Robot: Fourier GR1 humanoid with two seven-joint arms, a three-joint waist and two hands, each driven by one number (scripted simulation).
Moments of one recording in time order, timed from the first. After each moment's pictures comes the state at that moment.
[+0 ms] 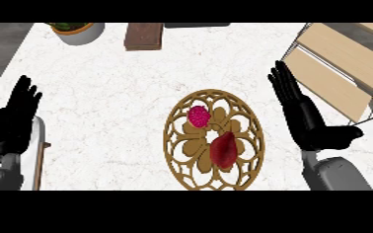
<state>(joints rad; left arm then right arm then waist) -0.08 0.52 -0.01 -1.39 0.40 0.33 0.07 -0.19 -0.37 0.31 -1.52 -0.37 -0.20 -0.17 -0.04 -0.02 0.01</state>
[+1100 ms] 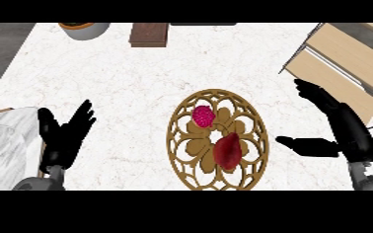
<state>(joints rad) -0.05 0.37 -0.15 -1.32 0.37 0.18 0.21 -0.08 -0.59 0.25 -1.63 -0.13 -0.20 0.10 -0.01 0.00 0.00</state>
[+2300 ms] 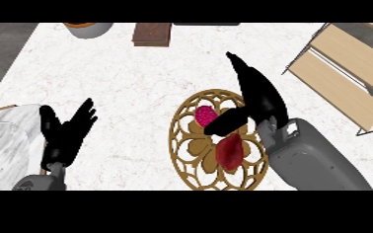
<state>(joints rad) -0.06 0.34 -0.11 -1.30 0.33 0.12 0.22 -0.62 -0.32 0.53 -1.63 0.26 -0.12 1.06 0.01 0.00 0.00</state>
